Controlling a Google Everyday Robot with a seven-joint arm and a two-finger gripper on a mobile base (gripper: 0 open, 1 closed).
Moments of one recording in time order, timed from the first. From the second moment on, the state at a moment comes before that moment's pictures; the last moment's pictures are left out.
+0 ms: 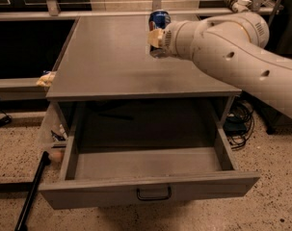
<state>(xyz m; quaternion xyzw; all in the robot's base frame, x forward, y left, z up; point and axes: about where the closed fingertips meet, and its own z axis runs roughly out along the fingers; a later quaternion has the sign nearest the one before) 0.689 -0.058 0.966 -0.81 -0.07 -0.55 0.19</state>
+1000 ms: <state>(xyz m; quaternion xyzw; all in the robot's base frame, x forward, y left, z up) 0.731 -0.158 0.927 -0.71 -0.05 -0.66 0.23</state>
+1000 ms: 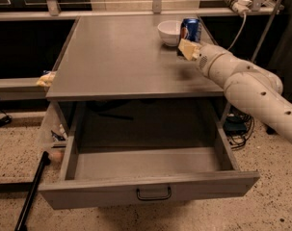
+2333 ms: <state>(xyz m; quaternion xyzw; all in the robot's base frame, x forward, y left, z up) 0.727 -0.130 0.923 -0.66 -0.09 -0.71 0.23</state>
